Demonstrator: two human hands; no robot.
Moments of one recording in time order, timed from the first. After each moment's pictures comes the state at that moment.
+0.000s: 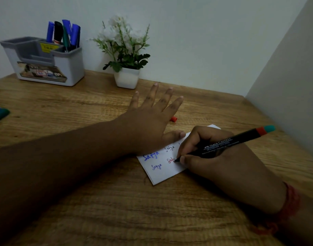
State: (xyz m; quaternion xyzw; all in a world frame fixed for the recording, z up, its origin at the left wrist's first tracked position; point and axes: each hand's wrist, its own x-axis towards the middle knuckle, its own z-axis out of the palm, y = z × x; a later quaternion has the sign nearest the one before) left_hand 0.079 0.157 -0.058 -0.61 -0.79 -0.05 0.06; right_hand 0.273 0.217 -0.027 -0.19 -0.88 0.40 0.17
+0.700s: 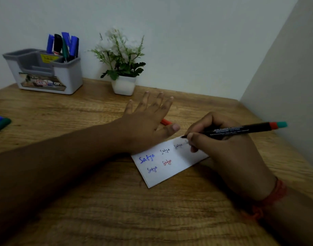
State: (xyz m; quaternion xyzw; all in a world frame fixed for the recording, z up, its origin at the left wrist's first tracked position) left_hand 0.070 0.159 -0.056 -0.60 -0.79 -0.14 0.00; right_hand 0.272 0.227 -0.022 -0.23 -0.80 0.46 0.32
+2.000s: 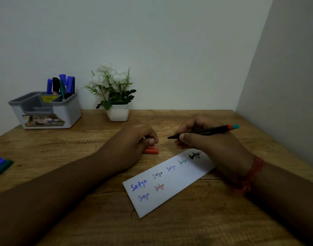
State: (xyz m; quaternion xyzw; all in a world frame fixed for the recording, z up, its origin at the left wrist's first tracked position) left_hand 0.058 0.158 -0.046 -0.61 -0.73 -0.30 0.02; right_hand 0.251 0.284 -0.016 -0.19 -0.77 0.54 0.29
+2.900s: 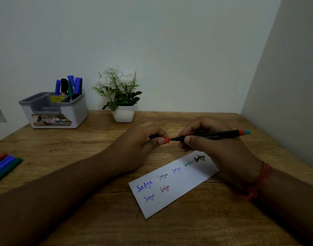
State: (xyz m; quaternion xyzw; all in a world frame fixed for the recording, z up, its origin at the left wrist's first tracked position) left_hand 0.067 0.153 -0.036 -0.64 -0.68 -0.36 0.01; right_hand 0.254 0.277 -0.014 -0.13 -0.77 0.55 0.30
